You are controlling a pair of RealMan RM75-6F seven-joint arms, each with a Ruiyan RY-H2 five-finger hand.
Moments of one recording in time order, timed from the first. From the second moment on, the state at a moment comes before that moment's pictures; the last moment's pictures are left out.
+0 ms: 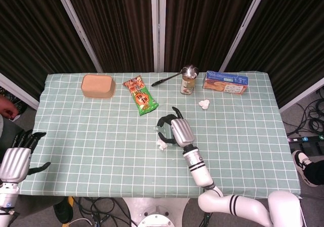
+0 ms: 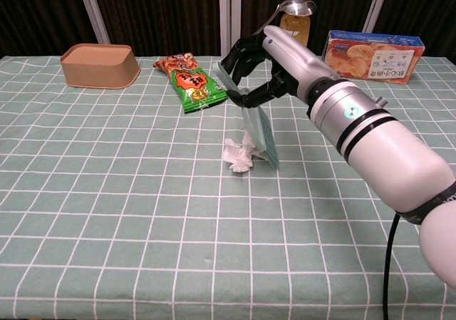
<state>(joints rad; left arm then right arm) -0.10 -1.18 -0.03 -1.52 1.52 1.48 -0.03 0.68 -1.94 0.36 -1.31 -1.28 1.10 -0.05</state>
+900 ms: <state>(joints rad) -0.10 -1.16 -0.02 -1.59 1.51 1.48 0.04 0.92 -1.59 0.27 -0.87 -1.51 0.75 0.36</state>
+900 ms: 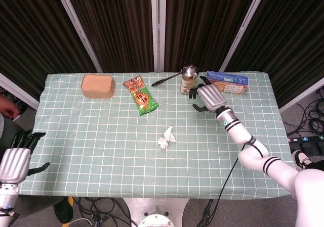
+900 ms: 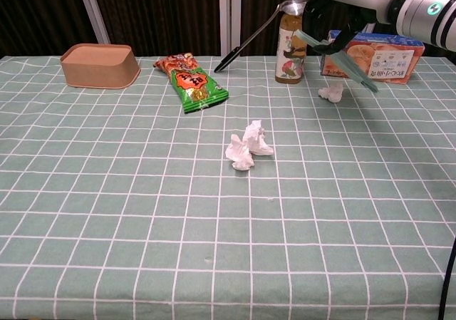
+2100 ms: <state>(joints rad) -0.08 -1.14 -0.02 -1.62 1.51 1.49 0.05 0.90 -1.78 -0.06 -0.51 -1.73 1.21 1.13</state>
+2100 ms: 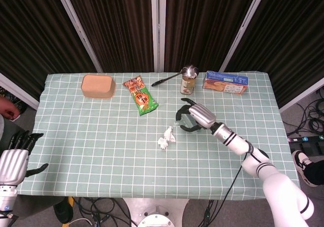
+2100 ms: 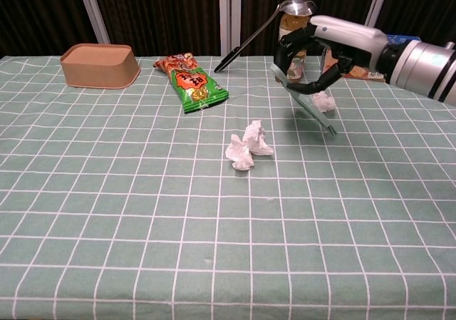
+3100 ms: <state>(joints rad) -0.09 -1.14 -0.03 -1.62 1.51 1.48 0.05 0.88 -1.82 -0.05 -0.52 -1.67 1.16 1.14</state>
